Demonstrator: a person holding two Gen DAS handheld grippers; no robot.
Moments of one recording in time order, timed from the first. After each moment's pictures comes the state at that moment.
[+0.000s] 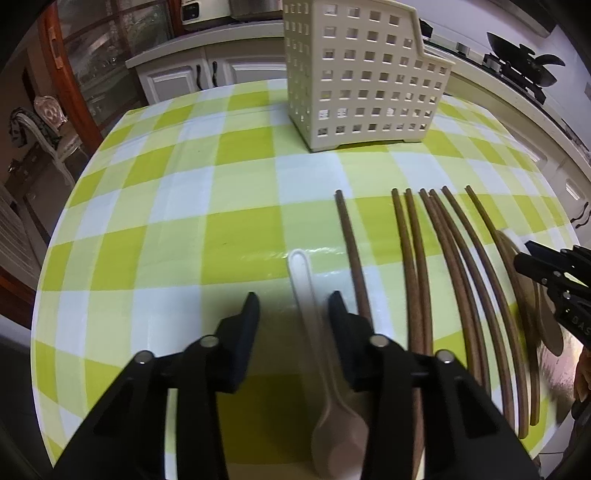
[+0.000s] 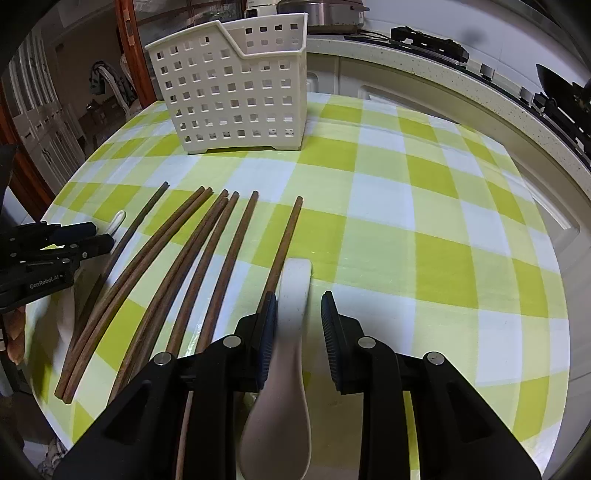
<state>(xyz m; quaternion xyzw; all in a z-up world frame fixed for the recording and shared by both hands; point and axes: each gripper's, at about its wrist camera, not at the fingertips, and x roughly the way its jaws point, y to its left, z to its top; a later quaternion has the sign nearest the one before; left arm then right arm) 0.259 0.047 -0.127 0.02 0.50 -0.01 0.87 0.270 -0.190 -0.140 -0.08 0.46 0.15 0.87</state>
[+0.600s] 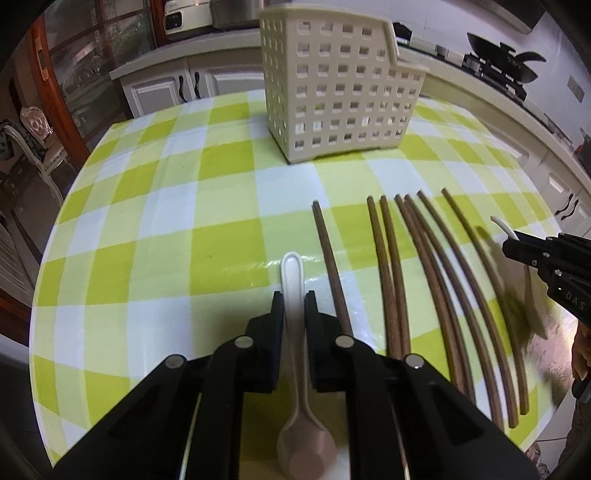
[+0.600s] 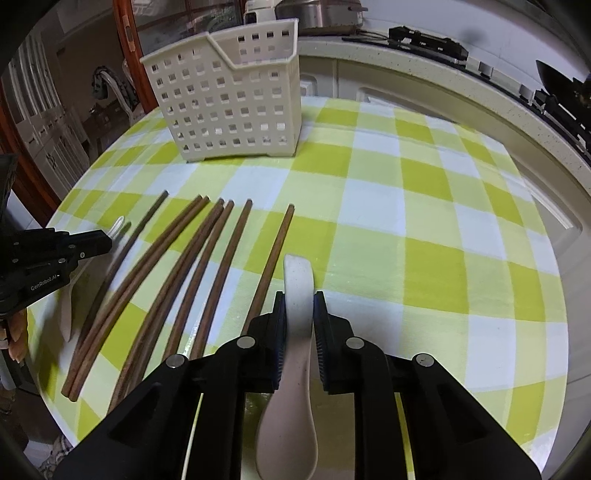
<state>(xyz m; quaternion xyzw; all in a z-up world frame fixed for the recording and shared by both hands) 0.253 0.044 -0.113 0.02 0.48 -0.05 0.88 0.267 -0.203 -0.125 -0.06 0.45 0.17 0.88</state>
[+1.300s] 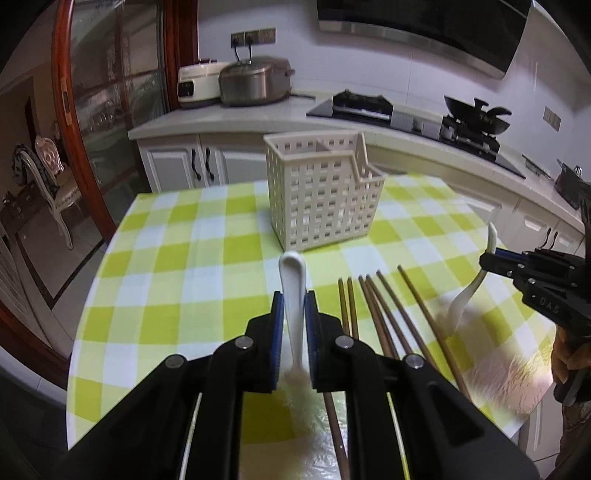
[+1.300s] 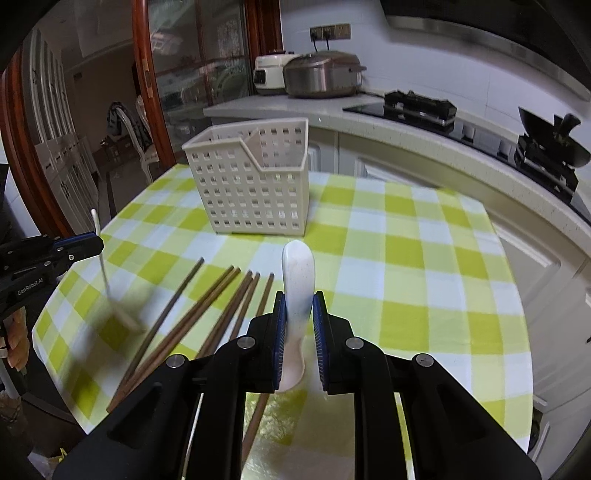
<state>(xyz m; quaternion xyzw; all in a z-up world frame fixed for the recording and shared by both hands) 0.206 0.042 -0.019 0.02 0.36 -0.05 0.93 0.237 -0.205 -0.051 -0.05 0.35 0.18 0.92</state>
